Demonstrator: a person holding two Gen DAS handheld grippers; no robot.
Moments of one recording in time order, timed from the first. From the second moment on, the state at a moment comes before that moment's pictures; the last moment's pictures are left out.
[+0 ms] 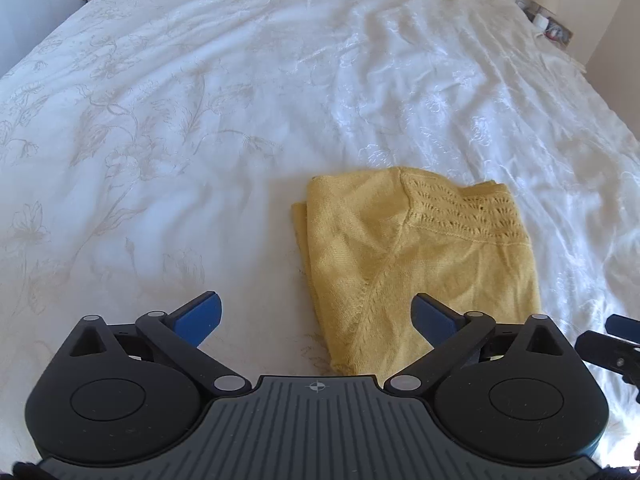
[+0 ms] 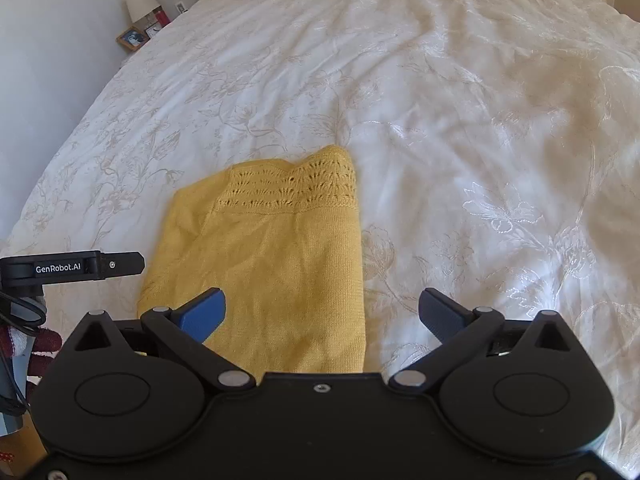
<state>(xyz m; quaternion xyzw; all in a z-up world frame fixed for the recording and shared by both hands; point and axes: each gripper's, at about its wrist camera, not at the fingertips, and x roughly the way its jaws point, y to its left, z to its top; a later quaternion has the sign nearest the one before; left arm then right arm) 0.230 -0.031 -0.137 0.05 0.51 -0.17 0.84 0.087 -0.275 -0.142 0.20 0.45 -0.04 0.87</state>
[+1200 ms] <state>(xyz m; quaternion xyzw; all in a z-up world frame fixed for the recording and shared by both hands) 0.048 -0.057 -0.036 0.08 0.43 -0.11 0.89 -0.054 -0.248 -0.054 0.15 0.34 -0.04 0.93</state>
